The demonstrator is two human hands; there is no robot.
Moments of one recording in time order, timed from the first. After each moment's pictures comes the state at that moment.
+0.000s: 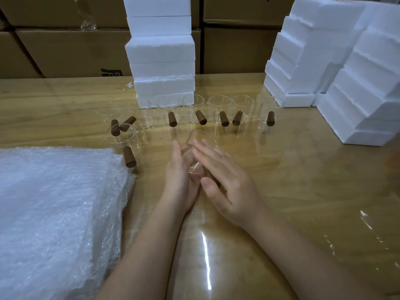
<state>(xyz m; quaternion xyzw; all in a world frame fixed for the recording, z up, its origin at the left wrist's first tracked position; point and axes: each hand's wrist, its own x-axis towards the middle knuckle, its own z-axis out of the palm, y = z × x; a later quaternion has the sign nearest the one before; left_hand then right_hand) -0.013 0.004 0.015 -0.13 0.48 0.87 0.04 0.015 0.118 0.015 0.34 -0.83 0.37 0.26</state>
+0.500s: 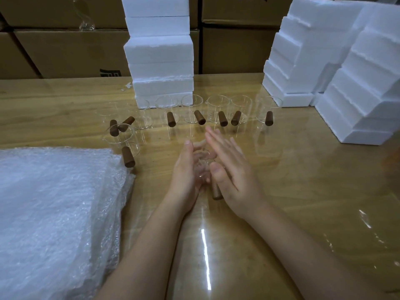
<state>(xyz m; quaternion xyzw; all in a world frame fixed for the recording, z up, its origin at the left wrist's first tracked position) -0.012 0.013 0.015 -0.06 0.56 0.83 0.04 0.008 0.125 0.019 0.26 -0.85 0.42 0.19</state>
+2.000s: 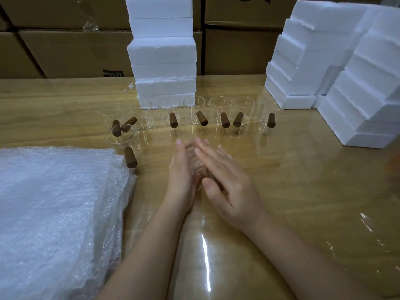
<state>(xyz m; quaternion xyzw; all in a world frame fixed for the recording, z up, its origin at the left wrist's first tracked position) -0.018 0.004 0.005 -0.07 0.56 0.82 -0.02 0.018 0.116 0.017 0.33 -0.82 0.39 0.26</state>
